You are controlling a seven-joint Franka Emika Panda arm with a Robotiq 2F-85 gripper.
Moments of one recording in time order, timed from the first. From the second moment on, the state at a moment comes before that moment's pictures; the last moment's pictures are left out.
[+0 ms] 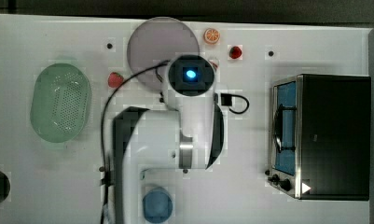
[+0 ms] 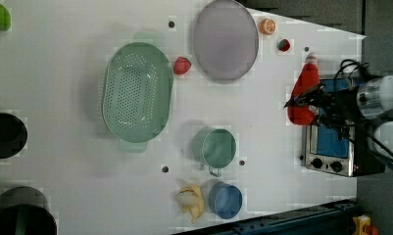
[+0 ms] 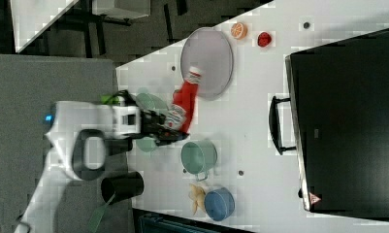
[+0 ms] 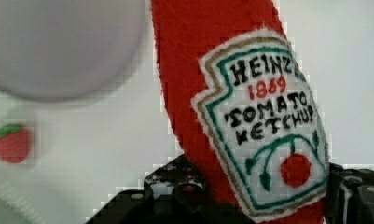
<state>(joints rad) 0.18 0.09 -0.16 -2.12 0.05 0.48 -0.01</state>
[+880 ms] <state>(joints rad) 0.09 0.42 -0.17 -2.25 0.07 0.91 -0.03</state>
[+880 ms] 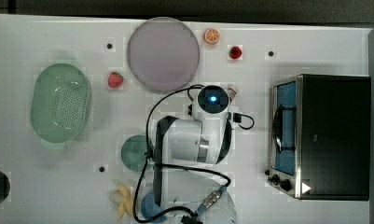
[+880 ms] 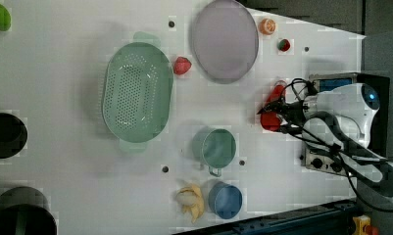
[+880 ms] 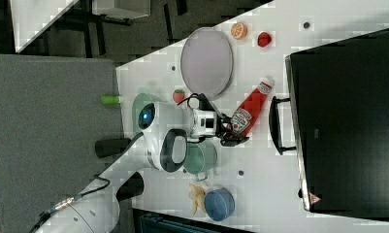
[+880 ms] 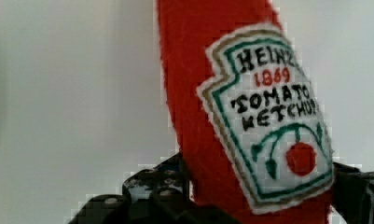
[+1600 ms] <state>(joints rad) 0.13 0.20 -0.15 -2.12 0.06 0.64 -0.03</state>
